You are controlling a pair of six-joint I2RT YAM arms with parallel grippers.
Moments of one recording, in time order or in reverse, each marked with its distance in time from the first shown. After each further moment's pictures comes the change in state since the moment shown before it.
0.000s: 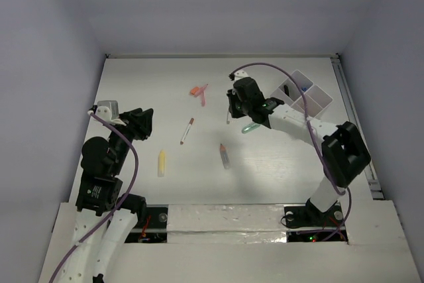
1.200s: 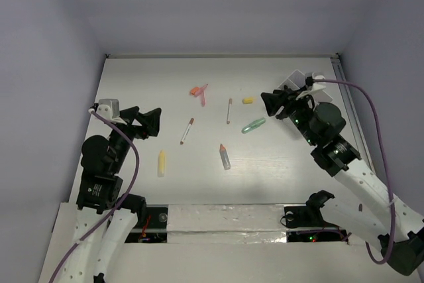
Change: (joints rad) left arm 0.013 0.018 0.001 0.024 0.055 -0.004; right arm -0.118 -0.855 -0.427 0.284 -0.039 0.045
